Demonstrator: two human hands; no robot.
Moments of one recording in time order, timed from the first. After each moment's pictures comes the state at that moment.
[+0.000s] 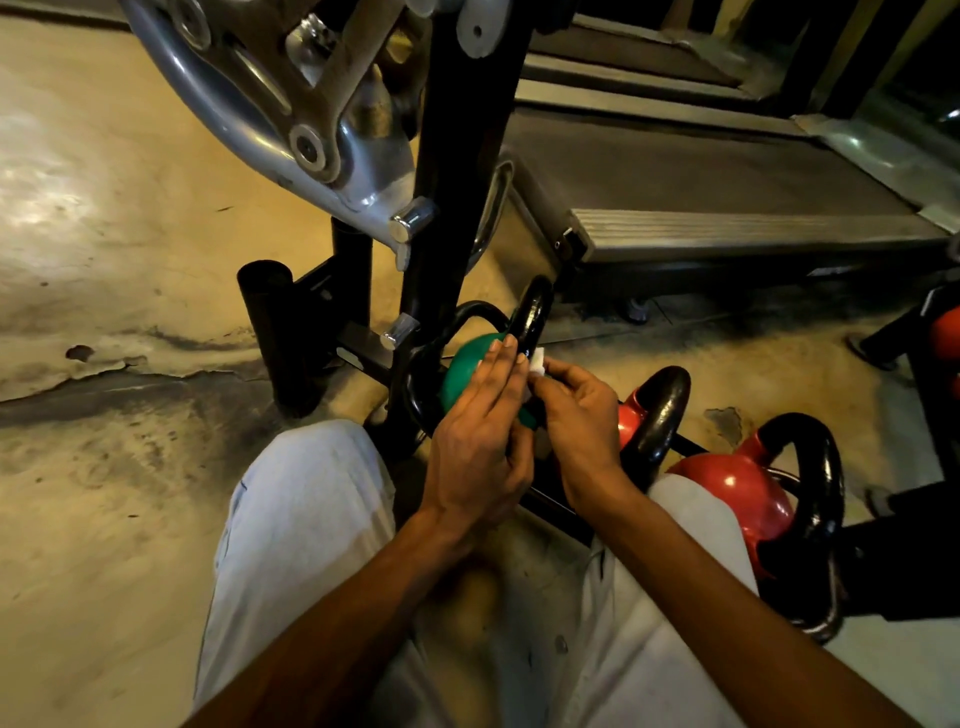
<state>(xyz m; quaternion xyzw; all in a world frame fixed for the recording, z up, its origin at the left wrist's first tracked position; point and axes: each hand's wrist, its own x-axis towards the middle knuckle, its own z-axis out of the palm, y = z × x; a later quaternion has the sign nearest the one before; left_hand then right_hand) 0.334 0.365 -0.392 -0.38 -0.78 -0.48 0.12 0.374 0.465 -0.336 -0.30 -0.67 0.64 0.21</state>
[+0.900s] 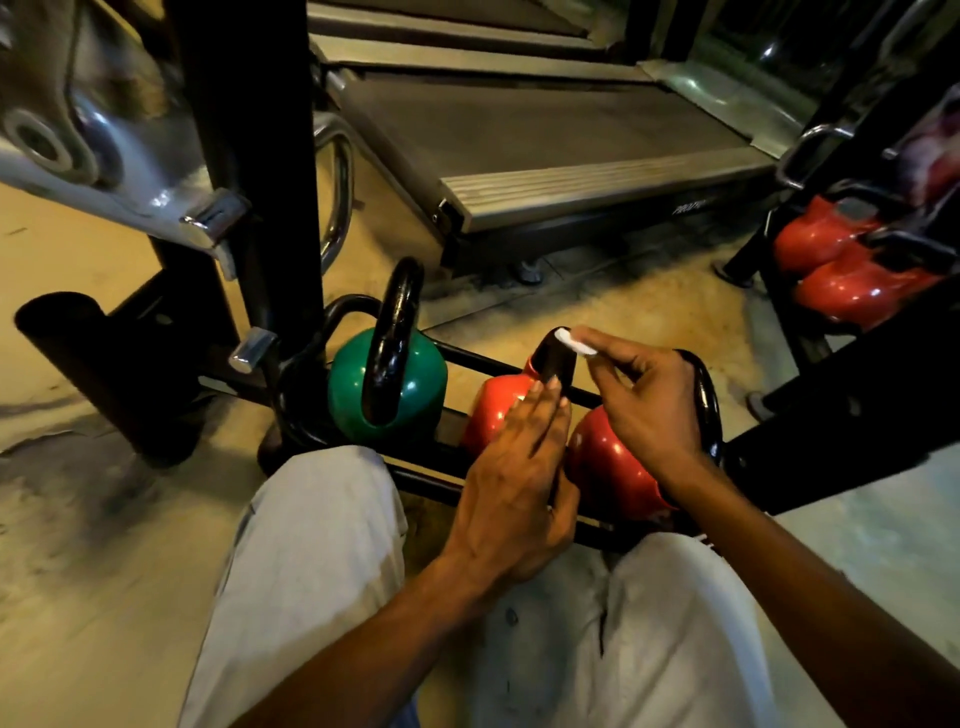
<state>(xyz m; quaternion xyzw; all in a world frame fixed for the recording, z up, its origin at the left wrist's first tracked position) 0.412 0.433 -0.389 -0.54 -0.71 -0.46 0.00 0.475 0.580 -0.307 -0.30 -0.85 0.30 0.30</state>
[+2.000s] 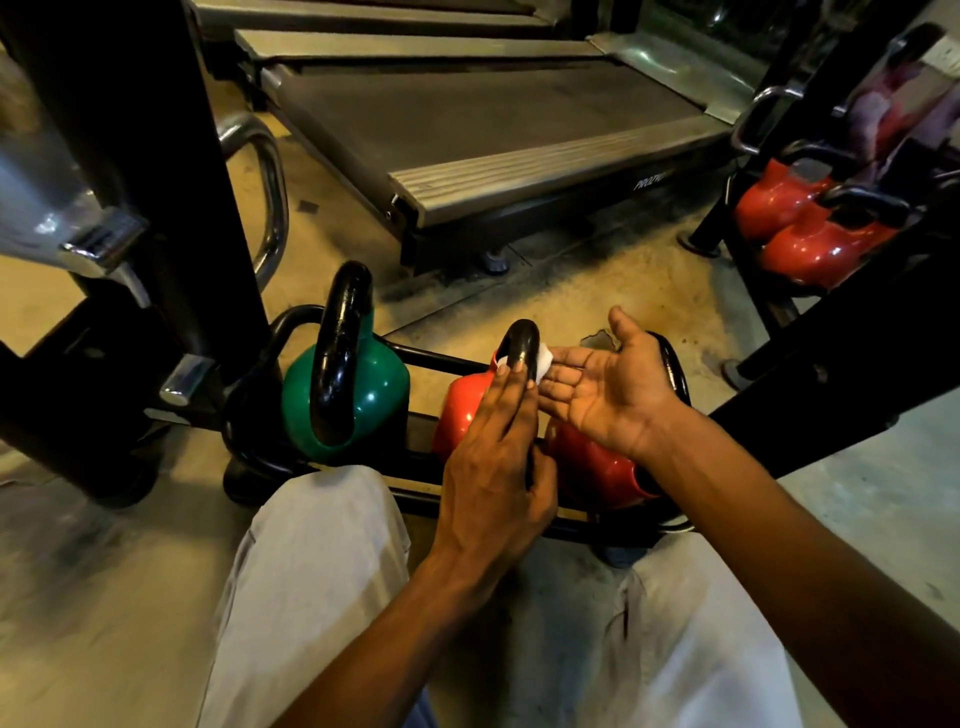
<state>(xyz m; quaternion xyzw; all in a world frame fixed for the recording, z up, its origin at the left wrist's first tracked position) 0.414 0.458 -0.389 -0.49 -0.72 -0.50 -0.03 0.459 0.600 -0.294 -0.44 -0.39 0.79 0.16</state>
